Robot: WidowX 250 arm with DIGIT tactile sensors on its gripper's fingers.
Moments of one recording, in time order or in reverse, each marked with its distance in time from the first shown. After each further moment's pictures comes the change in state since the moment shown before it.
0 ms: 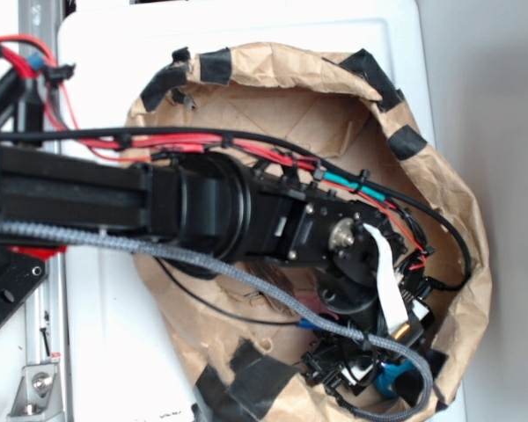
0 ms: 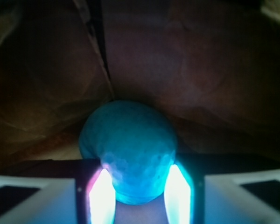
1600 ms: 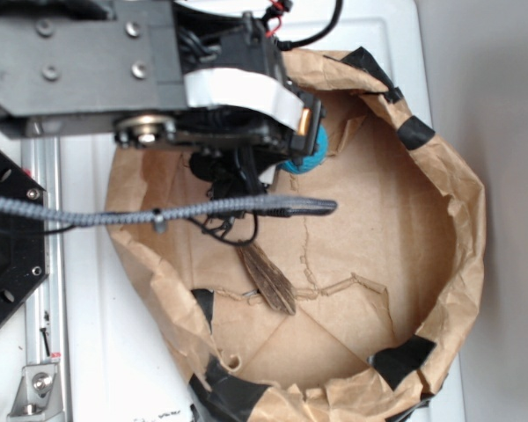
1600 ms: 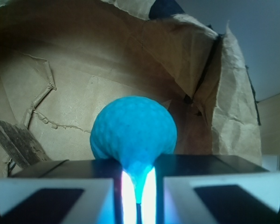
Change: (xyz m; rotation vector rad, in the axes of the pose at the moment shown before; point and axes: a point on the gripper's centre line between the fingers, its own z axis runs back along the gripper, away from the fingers) arm -0.071 0.029 0.167 0.487 0.423 0.490
